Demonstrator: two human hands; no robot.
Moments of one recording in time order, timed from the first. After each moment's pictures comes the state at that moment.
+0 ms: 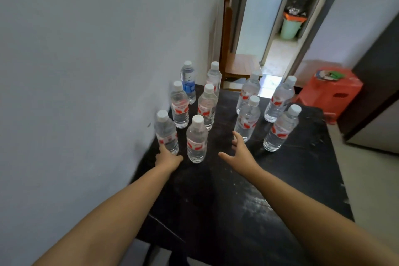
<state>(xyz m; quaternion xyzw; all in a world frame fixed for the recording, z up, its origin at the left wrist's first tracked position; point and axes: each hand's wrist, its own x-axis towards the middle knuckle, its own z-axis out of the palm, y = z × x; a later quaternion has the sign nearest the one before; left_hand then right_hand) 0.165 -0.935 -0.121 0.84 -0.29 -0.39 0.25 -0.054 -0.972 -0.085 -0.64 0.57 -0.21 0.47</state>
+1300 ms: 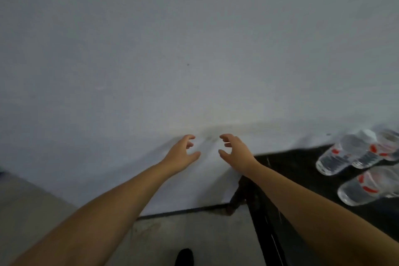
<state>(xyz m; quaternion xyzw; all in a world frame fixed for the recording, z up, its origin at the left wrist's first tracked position) 0.194 -0.504 -0.071 0.89 -0.09 -0.17 0.42 0.160 -0.700 -0.065 -0.93 0.04 0.06 0.36</state>
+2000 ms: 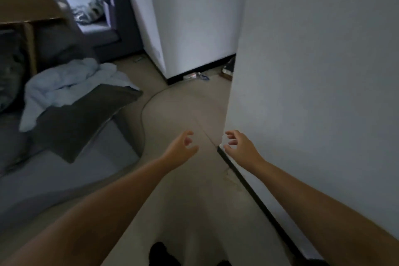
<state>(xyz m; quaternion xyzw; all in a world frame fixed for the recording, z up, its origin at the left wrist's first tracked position) -0.150 -0.325 -0.086 0.78 0.45 0.08 0.44 0.020 -0.446 -0.078 -0.79 -0.45 0.27 0.31</state>
